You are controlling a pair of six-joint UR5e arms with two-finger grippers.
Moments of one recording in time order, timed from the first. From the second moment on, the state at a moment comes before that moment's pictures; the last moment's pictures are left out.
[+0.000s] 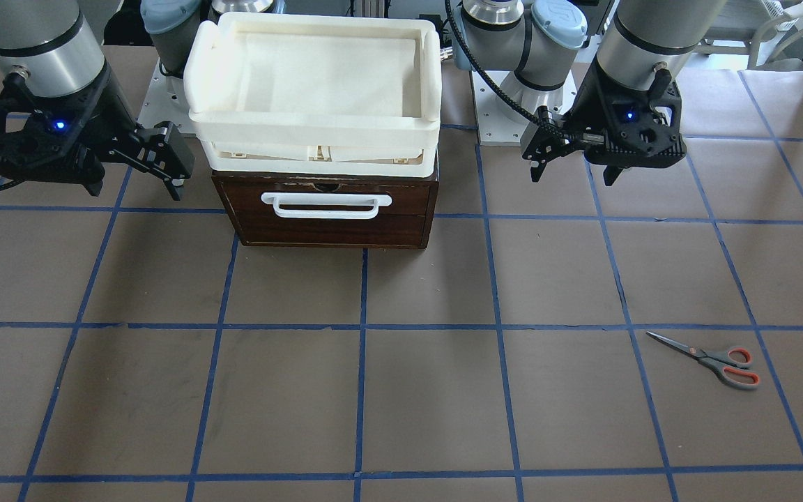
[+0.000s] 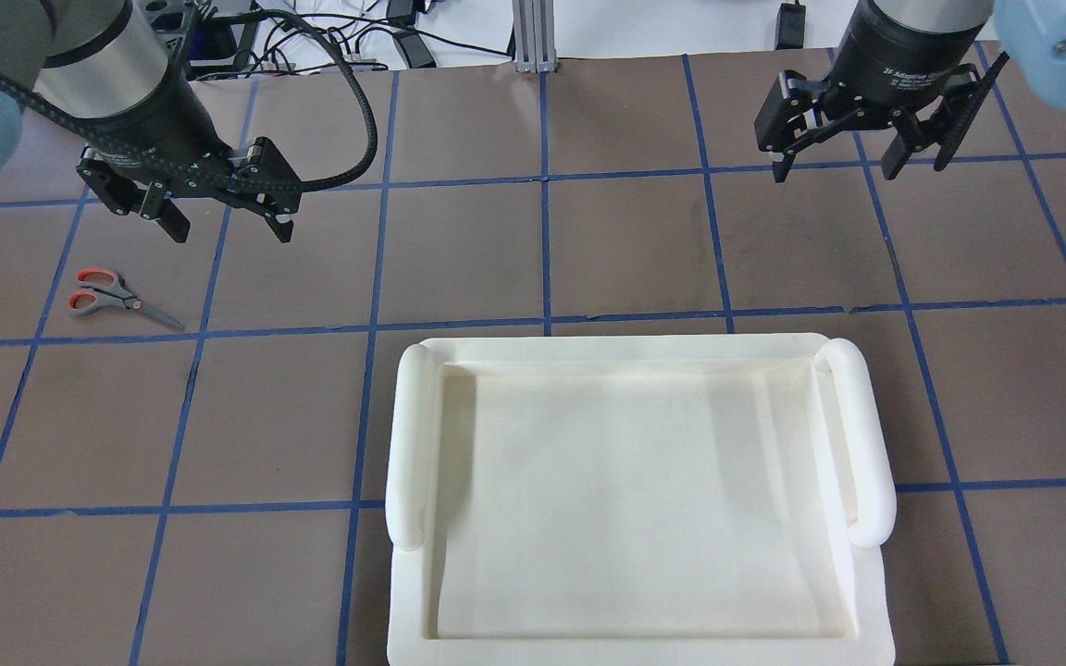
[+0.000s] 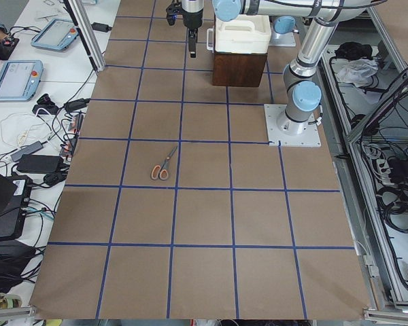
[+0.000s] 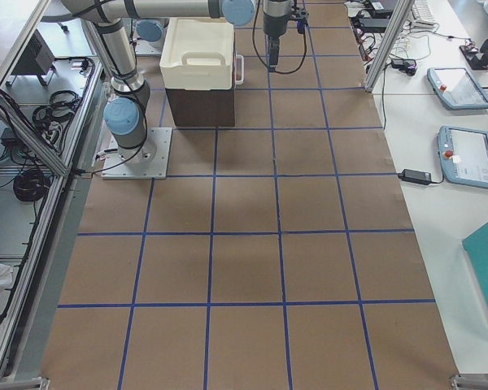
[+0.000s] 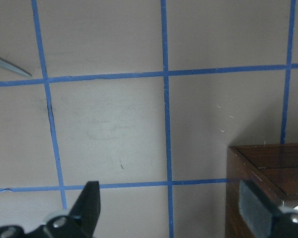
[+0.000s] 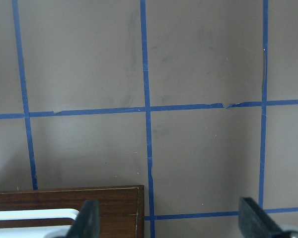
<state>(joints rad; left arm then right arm) -1.55 -1.56 -1.57 -1.60 1.58 0.07 1.55 -1.52 1.49 -1.56 -1.59 0.01</state>
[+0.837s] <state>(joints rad) -1.42 -1.56 -1.58 -1.57 1.62 0.48 1.54 -1.51 1.50 -1.62 -1.59 0.05</state>
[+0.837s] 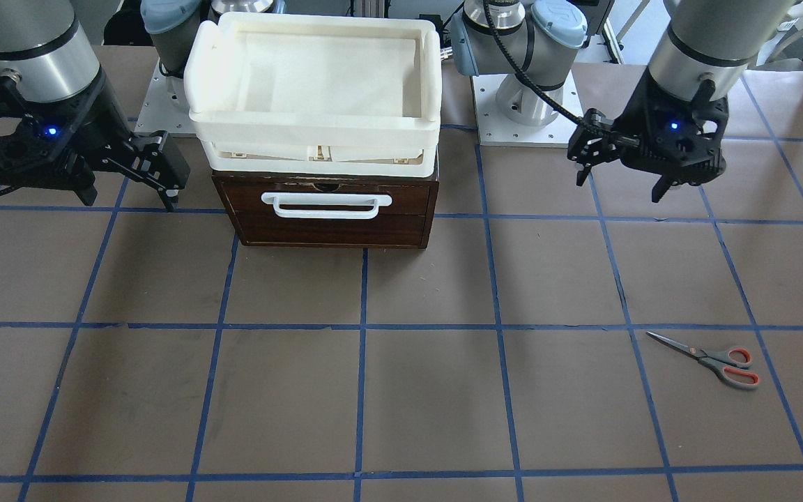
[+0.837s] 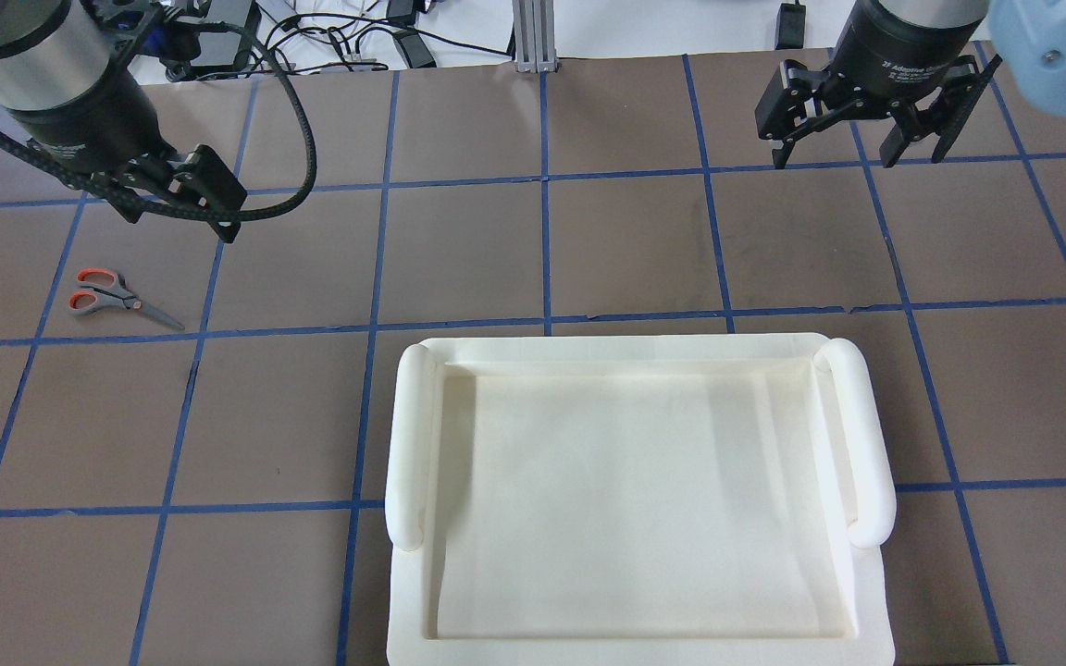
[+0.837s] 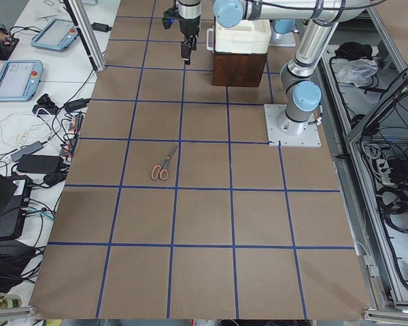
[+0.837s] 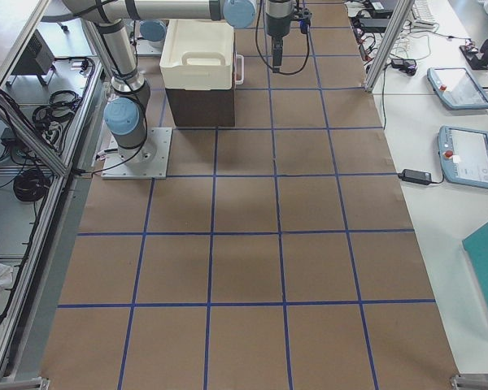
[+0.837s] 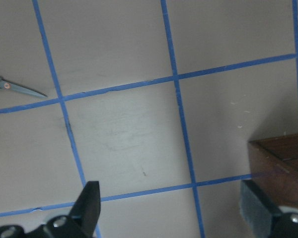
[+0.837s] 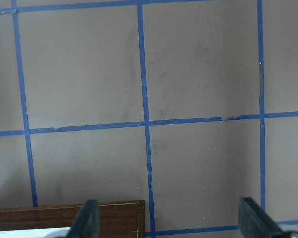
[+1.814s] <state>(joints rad) -1.10 -1.74 -1.60 -1.42 1.64 1.72 1.69 -1.38 1.51 -1.67 -1.58 0.95</state>
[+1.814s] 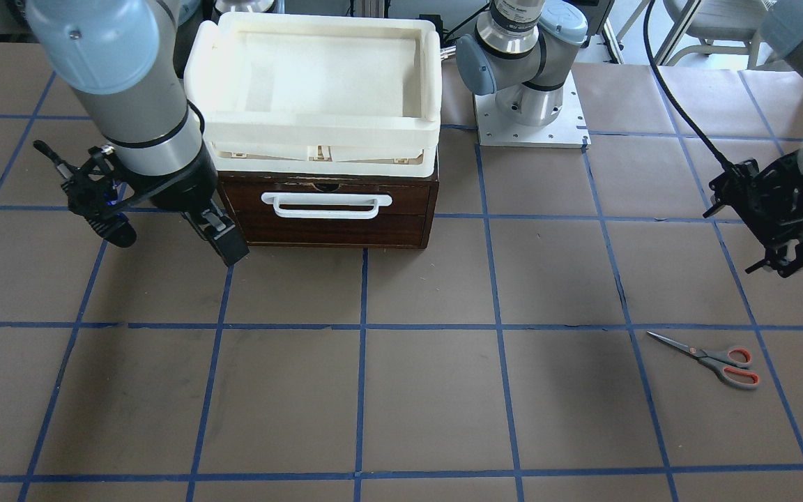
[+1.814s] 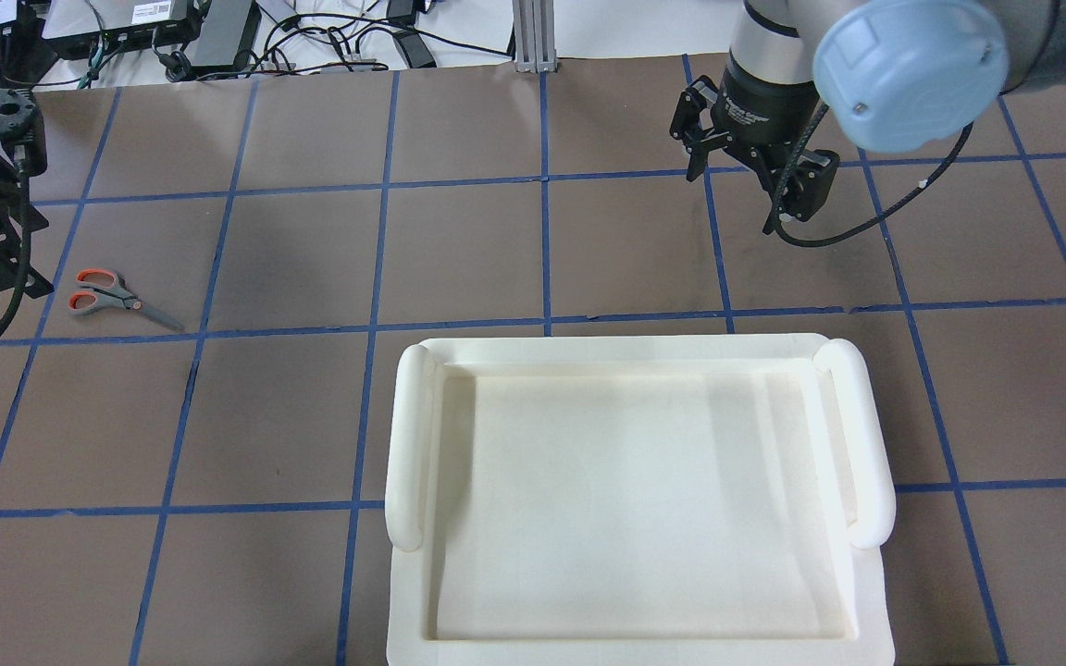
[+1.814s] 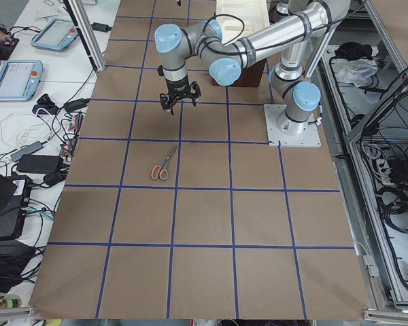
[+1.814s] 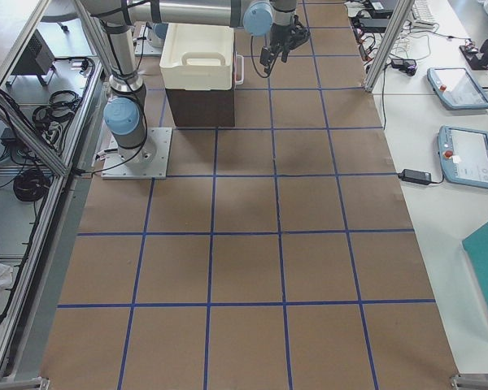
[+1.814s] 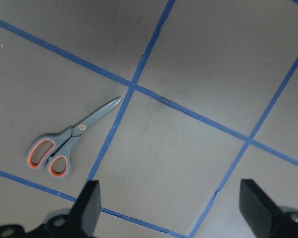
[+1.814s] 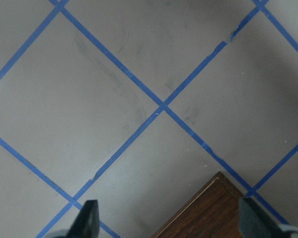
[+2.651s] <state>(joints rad) -1.05 -2.02 -1.60 -0.99 1.63 2.48 1.83 -1.23 1.50 -1.76 -1.57 1.47</state>
